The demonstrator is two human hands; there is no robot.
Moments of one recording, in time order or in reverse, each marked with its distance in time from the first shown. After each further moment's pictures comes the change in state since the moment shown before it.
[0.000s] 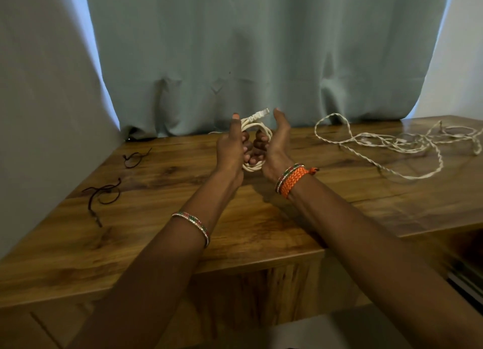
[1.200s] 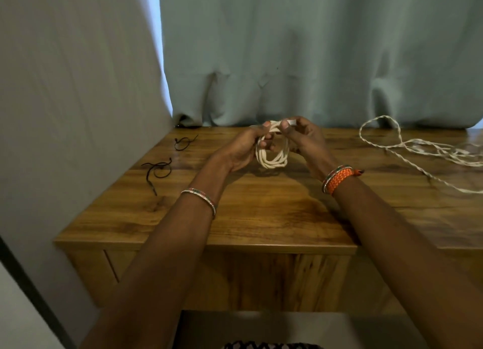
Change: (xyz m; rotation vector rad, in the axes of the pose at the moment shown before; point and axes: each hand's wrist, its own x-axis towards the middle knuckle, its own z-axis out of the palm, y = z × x) left_hand 0.011 0.022 -0.060 0.159 -0.362 -0.112; right_hand 0.015 0.008 -0.015 -0.517 -0.316 -0.417
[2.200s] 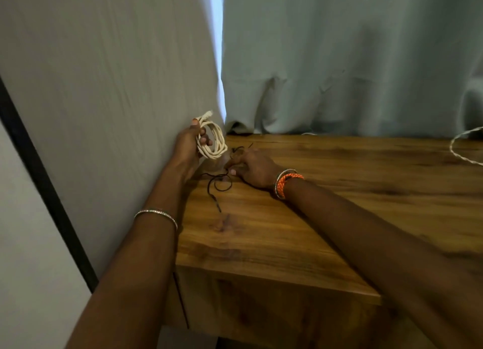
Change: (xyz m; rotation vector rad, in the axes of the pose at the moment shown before) left_hand -0.062 0.044 -0.196 -0.076 0.641 0.274; right_hand 0.042 0.040 0.198 -0.918 -0.591 -0.410
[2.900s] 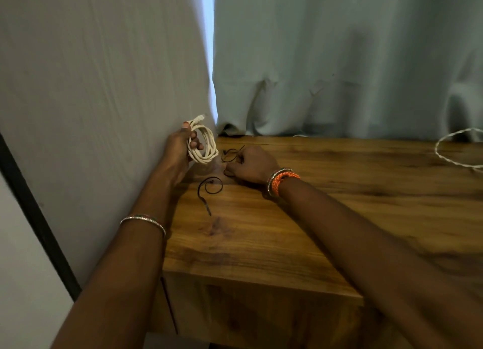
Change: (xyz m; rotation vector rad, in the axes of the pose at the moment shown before) left_hand 0.001 -0.003 0.002 0.039 -0.032 0.015; right_hand 0.003 0.005 -0.011 0.058 0.021 0.345
